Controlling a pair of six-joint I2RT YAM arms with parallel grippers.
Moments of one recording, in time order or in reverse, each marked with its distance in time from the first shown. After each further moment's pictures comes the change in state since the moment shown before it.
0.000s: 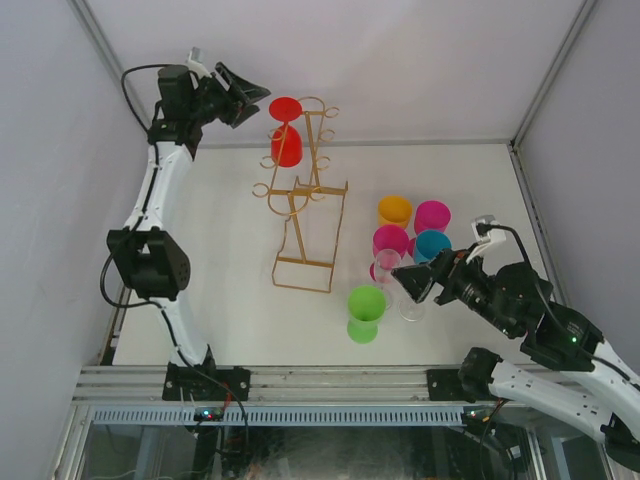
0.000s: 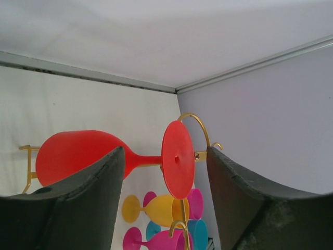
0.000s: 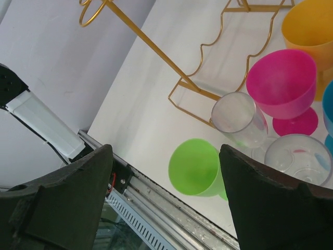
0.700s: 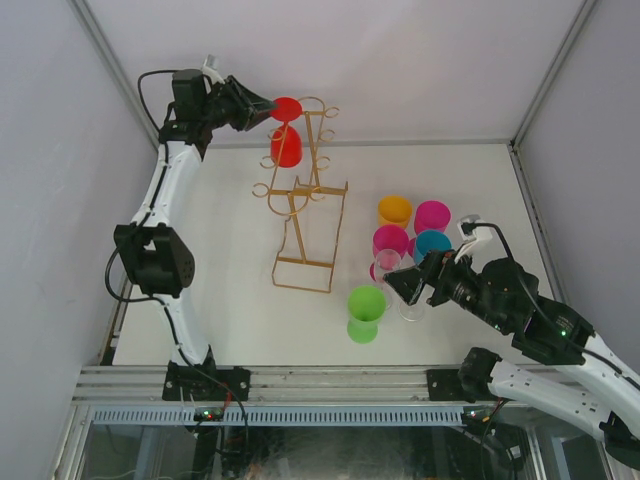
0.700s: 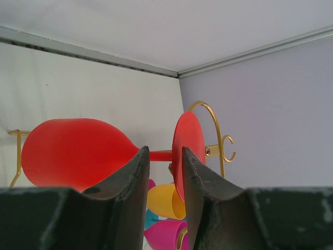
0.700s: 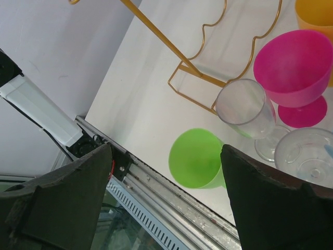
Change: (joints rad) left arm -0.044 0.047 0.013 -0.035 0.011 -0.004; right arm -0.004 0.055 0.000 -0.016 -0.055 0.018
